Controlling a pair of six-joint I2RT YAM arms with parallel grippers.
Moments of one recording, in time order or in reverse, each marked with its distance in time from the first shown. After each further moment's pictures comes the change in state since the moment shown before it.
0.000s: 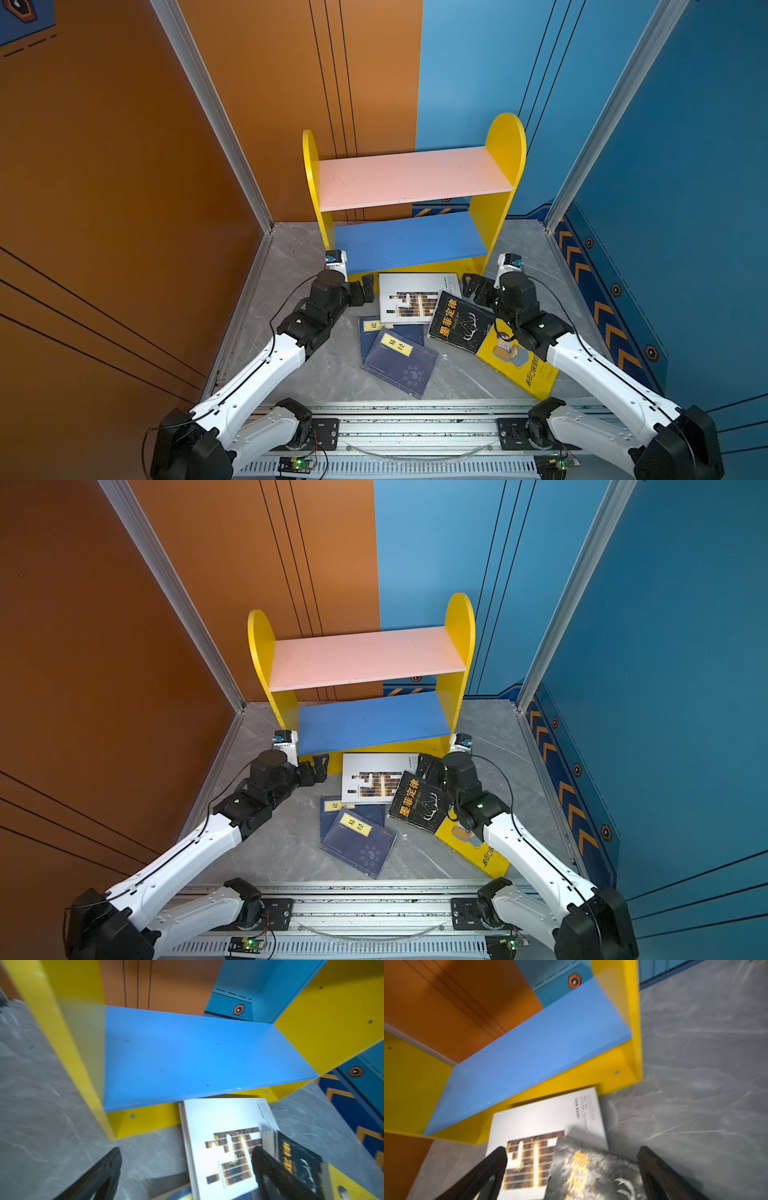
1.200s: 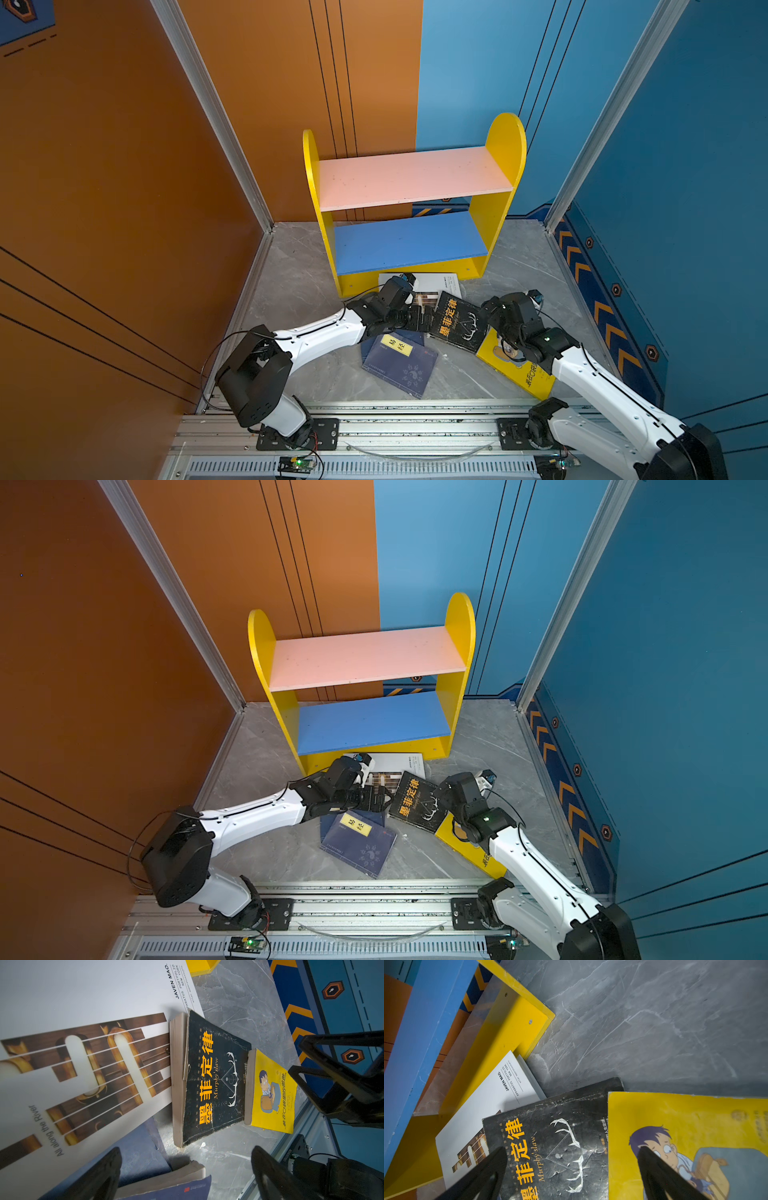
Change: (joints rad) left arm -0.278 0.484 0.193 -0.044 0.356 -0.139; right arm -0.103 -0.109 -0.135 -0.306 0.058 0.418
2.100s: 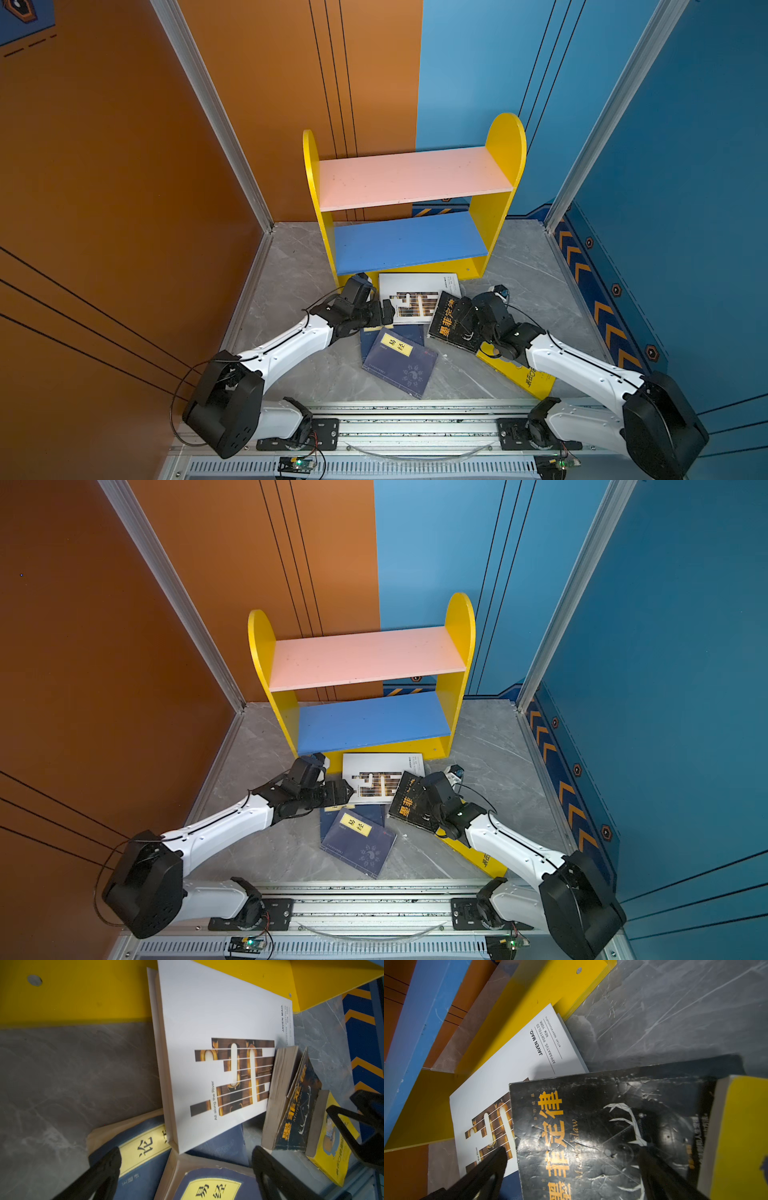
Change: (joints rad) left arm 0.241 -0.212 -0.186 -0.121 -0.089 -0.018; right arm 0.182 0.248 0.014 0.281 -0.023 -0.019
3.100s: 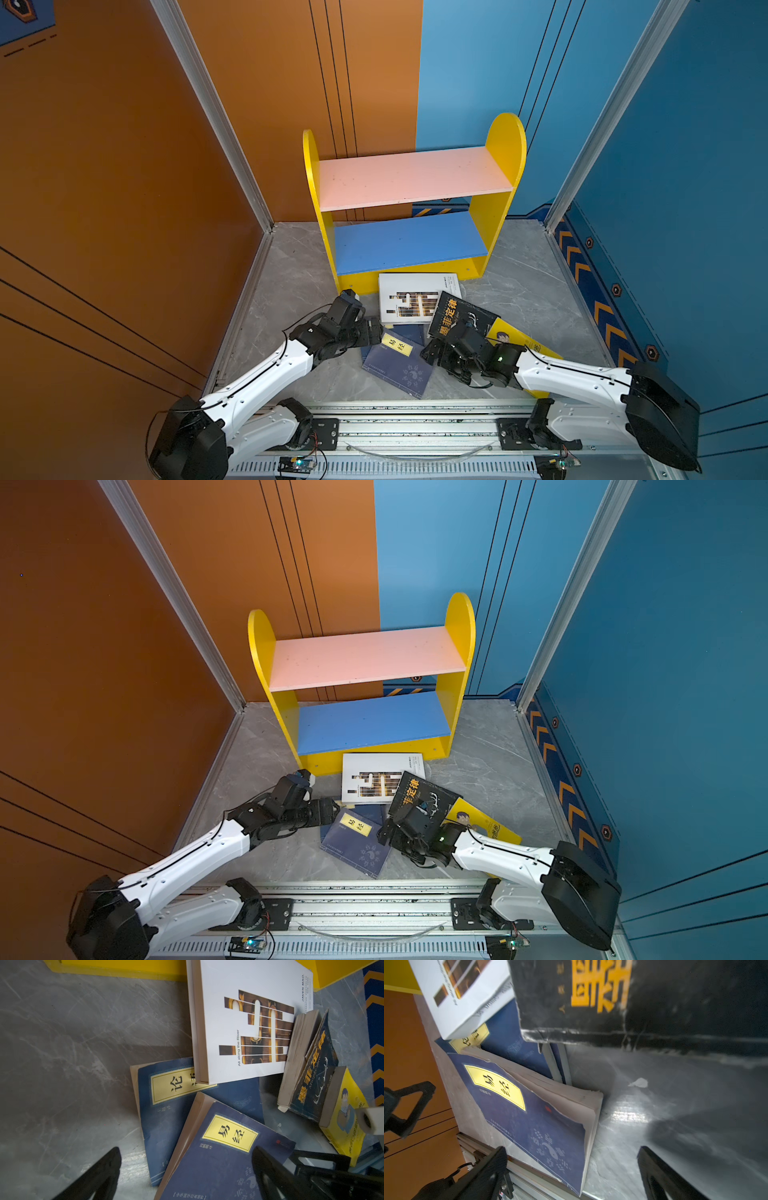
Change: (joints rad) left arm -0.027 -0.254 -0.127 -0.177 -0.073 -0.047; right arm 0.365 0.031 -0.065 -0.052 -0.291 0.229
